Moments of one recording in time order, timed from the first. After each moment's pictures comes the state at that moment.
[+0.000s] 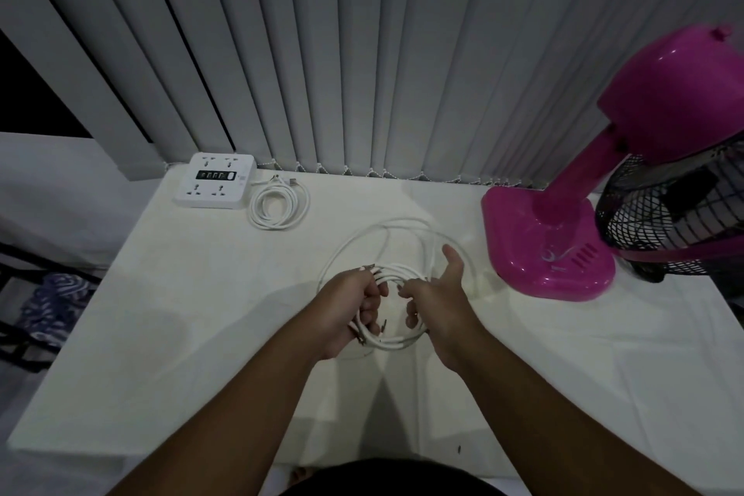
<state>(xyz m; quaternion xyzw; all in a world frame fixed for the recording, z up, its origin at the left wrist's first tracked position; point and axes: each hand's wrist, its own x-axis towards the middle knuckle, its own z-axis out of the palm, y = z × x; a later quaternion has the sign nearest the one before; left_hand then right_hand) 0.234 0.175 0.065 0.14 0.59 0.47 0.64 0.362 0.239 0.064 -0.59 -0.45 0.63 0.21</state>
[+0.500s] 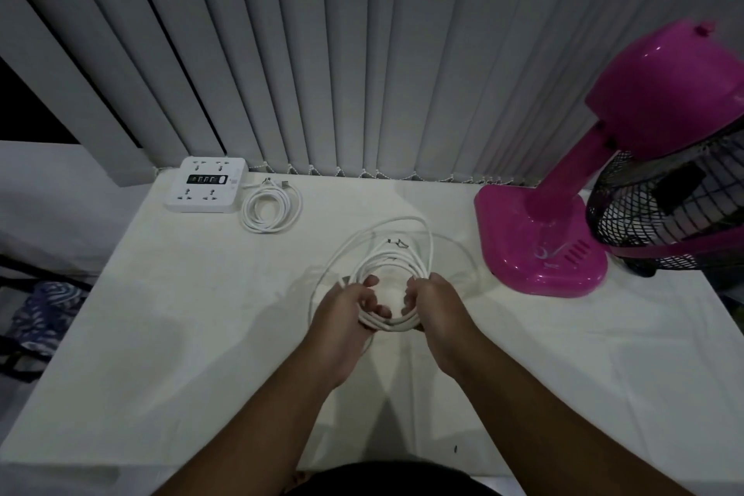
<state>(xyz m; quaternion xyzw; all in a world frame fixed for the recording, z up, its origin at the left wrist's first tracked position) 0.258 0.169 0.052 0.00 0.53 0.61 0.59 0.364 0.239 0.062 -0.64 -0.43 0.62 0.18</state>
